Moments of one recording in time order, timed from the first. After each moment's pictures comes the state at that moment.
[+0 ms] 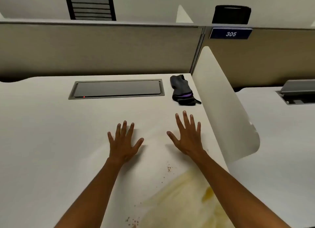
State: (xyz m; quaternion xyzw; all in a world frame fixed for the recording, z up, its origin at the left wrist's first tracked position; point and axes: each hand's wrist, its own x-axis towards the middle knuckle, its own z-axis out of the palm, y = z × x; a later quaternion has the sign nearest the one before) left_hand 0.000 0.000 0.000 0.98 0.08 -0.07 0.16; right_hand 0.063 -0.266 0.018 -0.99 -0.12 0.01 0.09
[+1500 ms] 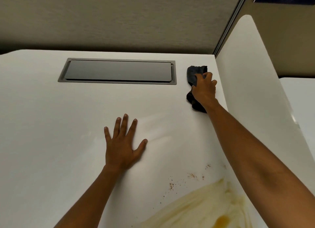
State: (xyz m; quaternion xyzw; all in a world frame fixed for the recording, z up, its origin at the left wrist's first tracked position) left_hand 0.022 -0.006 -0.042 0.99 0.10 -0.01 0.11; right_hand 0.292 -0.246 0.007 -0.99 -0.02 0.00 0.15
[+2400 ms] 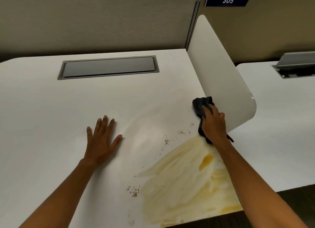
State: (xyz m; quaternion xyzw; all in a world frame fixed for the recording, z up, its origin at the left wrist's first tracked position) left_hand -0.078 0.057 -0.032 0.99 0.04 -0.04 0.16; right_hand 0.025 -0.362 -0.001 -0.99 0.04 -0.03 0.11
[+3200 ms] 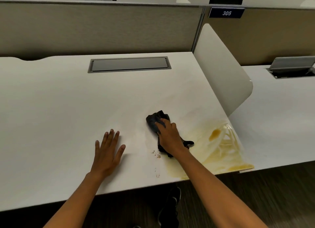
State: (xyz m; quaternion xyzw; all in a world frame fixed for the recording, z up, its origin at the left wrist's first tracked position) left_hand -0.246 0.100 -0.021 0.96 0.05 -0.06 0.25; right_hand -0.146 -0.155 -0.002 -0.97 -0.16 0.05 0.15
